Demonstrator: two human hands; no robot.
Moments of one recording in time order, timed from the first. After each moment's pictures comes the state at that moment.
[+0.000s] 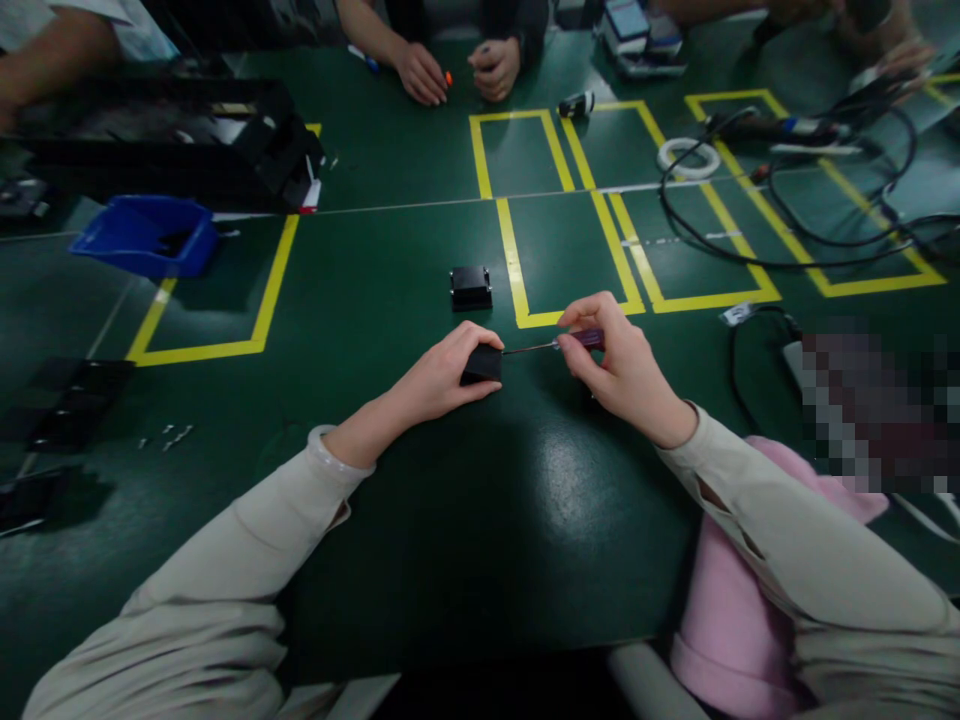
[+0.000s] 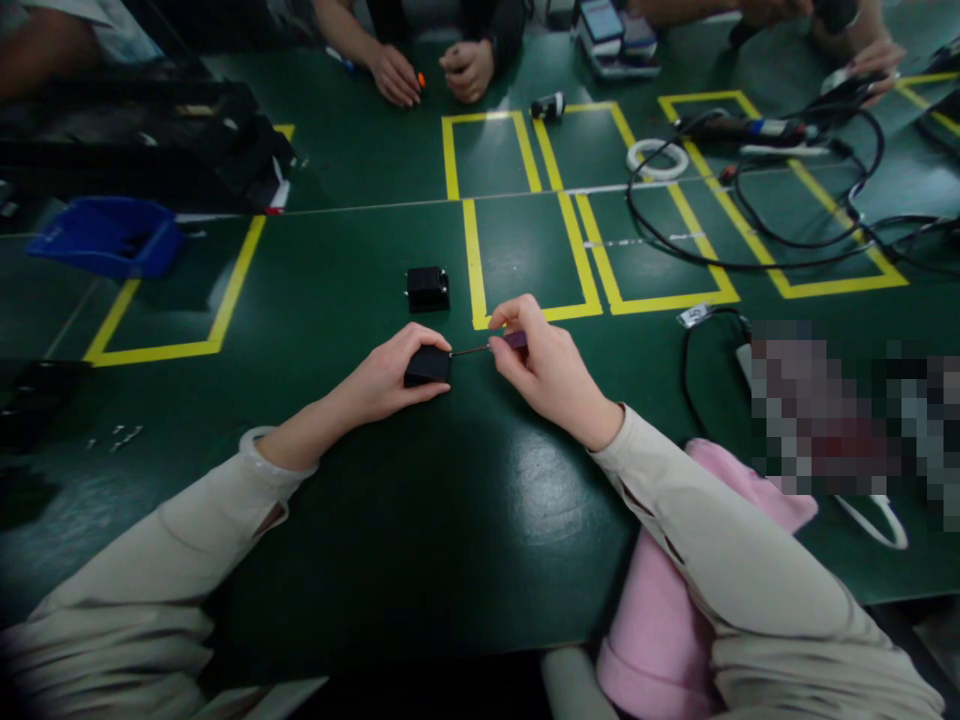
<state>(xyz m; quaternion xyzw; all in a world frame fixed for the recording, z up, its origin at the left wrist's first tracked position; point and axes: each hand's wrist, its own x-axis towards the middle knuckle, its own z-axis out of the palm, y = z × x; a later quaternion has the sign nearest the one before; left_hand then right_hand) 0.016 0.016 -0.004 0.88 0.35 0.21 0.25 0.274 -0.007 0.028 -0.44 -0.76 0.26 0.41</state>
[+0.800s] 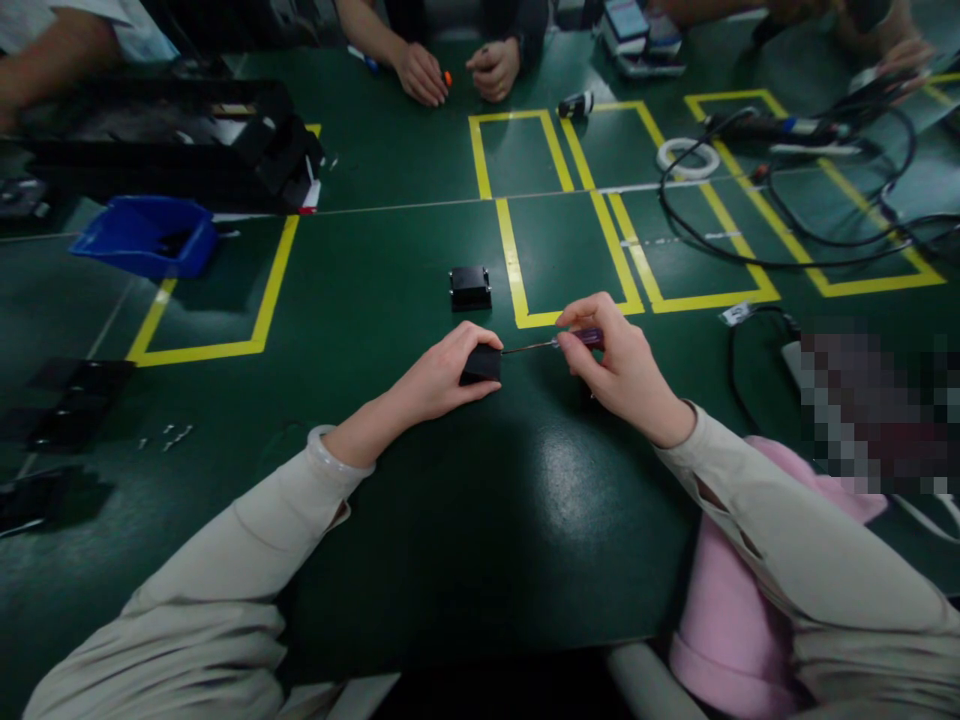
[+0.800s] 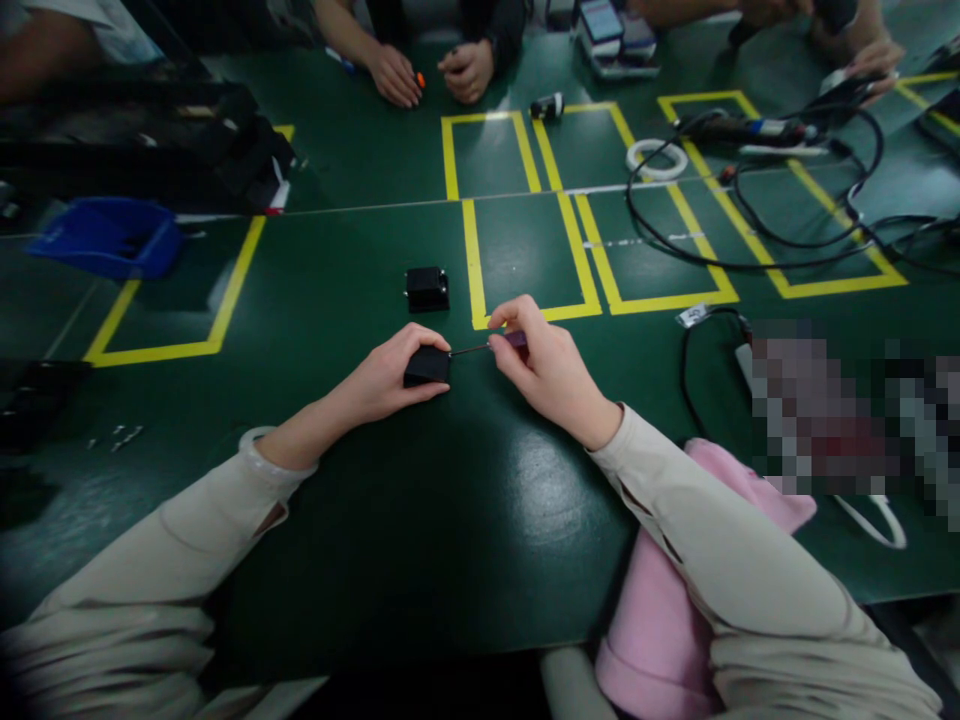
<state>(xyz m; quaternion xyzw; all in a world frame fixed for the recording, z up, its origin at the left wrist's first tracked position) 0.016 0.016 -0.003 0.88 0.35 0.21 0.25 0.274 -0.006 0.026 -0.43 -0.76 0.26 0.41</state>
